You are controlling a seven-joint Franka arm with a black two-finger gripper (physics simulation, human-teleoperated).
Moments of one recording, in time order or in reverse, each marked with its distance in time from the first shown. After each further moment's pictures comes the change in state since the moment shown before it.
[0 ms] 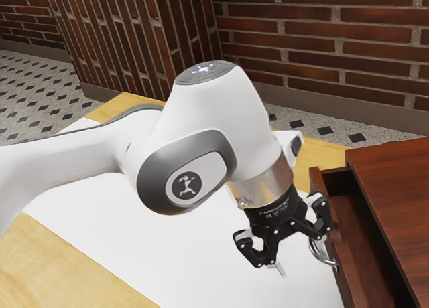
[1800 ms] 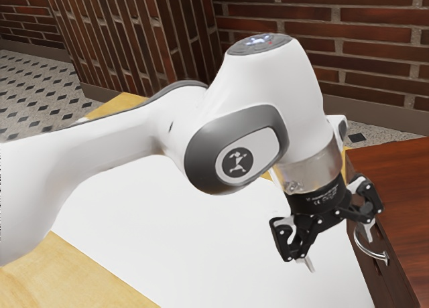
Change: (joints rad) arm -0.023 0.169 -0.007 0.265 -0.051 -0.130 -0.066
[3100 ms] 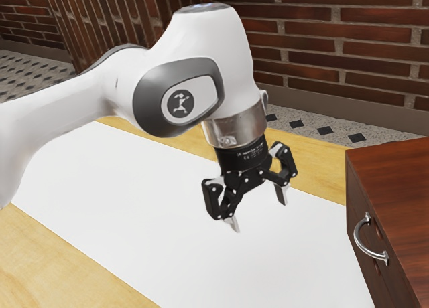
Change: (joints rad) arm 0.352 -0.048 -0.181 0.024 0.055 -0.227 -0.066
